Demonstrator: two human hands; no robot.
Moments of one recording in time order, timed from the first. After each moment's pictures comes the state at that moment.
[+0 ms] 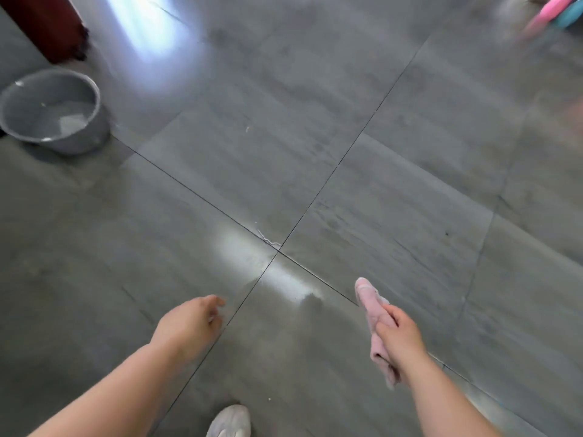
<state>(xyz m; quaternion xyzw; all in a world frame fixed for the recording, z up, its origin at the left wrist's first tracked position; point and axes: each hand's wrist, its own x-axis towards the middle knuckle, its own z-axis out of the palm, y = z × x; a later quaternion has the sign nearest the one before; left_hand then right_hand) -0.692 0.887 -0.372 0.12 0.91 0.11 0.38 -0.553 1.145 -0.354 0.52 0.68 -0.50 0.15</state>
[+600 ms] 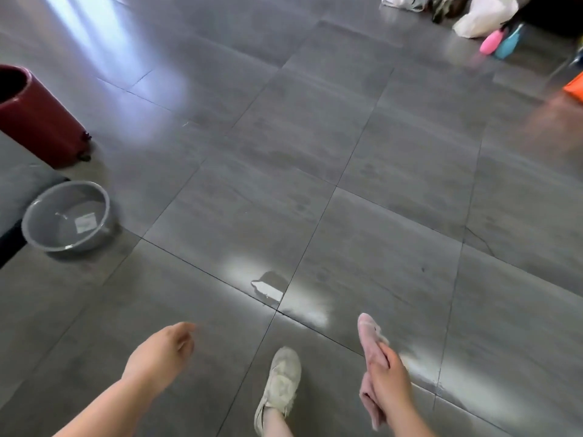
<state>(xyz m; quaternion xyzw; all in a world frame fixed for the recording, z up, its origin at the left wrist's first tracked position) -0.813 0.902 -0.208 0.09 0.93 0.10 0.33 -0.625 1.152 -0.201 0.56 0.61 -0.56 0.02</state>
